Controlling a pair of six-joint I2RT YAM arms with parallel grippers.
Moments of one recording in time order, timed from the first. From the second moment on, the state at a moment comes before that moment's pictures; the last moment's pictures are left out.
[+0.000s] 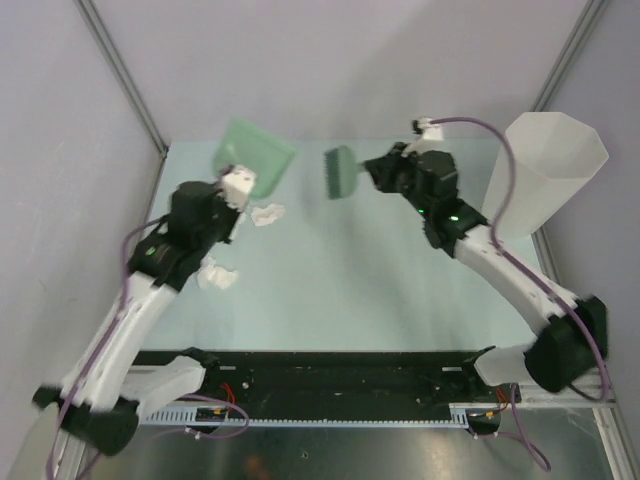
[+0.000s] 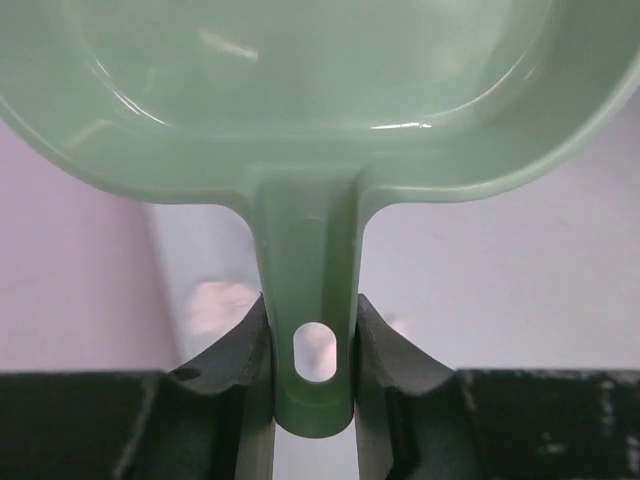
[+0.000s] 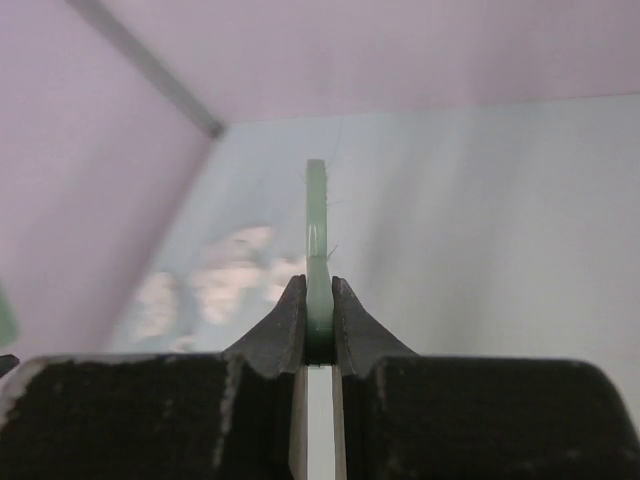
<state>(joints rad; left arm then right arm) -0.43 1.07 1.17 -0.69 -0.17 0.31 0.50 1.29 1.19 -0.04 0.07 0.43</state>
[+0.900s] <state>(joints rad) -0.23 0.82 1.22 -0.72 -0.55 0.43 1.07 2.83 2.50 0.13 0.13 1.17</state>
